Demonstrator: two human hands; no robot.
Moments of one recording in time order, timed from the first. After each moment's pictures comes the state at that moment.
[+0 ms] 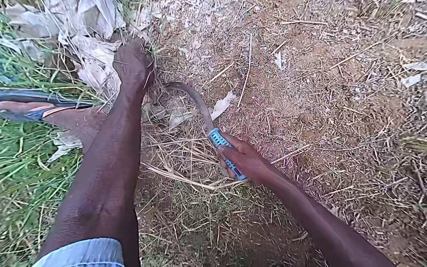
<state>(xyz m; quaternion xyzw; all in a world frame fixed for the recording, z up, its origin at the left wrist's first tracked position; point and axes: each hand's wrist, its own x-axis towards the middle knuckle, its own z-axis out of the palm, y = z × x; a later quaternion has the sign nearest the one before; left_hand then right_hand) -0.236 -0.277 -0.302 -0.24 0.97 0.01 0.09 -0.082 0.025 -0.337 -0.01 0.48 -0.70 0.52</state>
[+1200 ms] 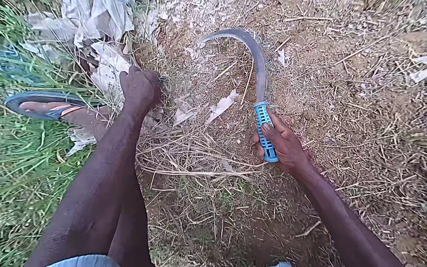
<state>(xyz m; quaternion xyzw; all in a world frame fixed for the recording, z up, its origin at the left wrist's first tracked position) -0.195 -0.296 -0.310 -0.15 0.96 -0.13 0.19 -0.091 0.082 -0.344 0.07 0.49 -0.80 0.34</state>
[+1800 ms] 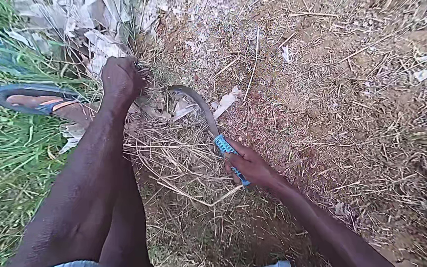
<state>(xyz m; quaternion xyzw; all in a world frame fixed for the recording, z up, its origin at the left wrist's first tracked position) -0.194 -0.325 -0.293 -0.21 0.97 -0.03 0.14 -0.050 0.030 -0.345 -0.04 0.50 -0.71 0.49</state>
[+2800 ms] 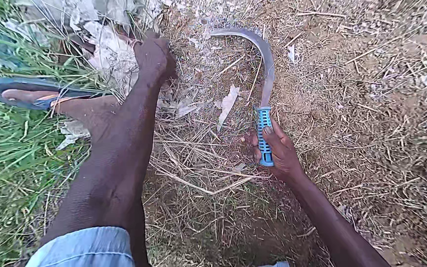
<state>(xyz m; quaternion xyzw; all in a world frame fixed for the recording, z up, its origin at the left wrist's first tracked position) -0.246 -0.282 -0.325 -0.15 0.98 -0.03 0.14 -0.064 0.057 -0.355 0.13 0.44 -0.83 0.30</state>
